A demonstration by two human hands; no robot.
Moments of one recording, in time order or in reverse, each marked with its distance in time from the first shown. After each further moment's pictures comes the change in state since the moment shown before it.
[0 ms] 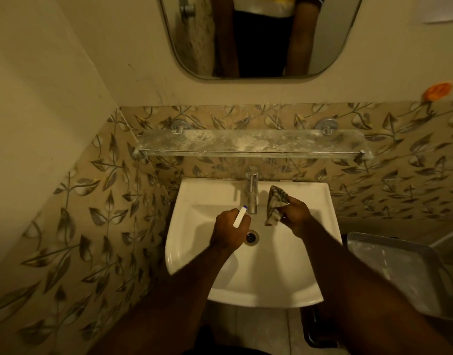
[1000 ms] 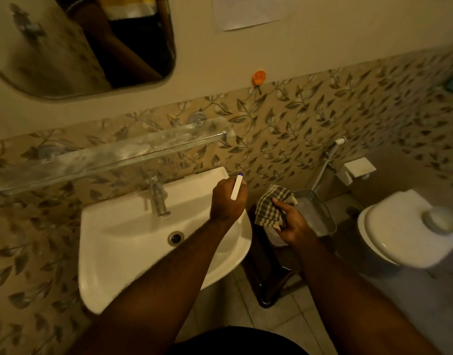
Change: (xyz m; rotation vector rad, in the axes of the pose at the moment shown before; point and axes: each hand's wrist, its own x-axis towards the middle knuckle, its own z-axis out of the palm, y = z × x) left_hand -0.062 0.172 0.126 -0.259 -0.165 0.552; right_hand -0.169 0.026 -0.198 0.745 0.234 -0.014
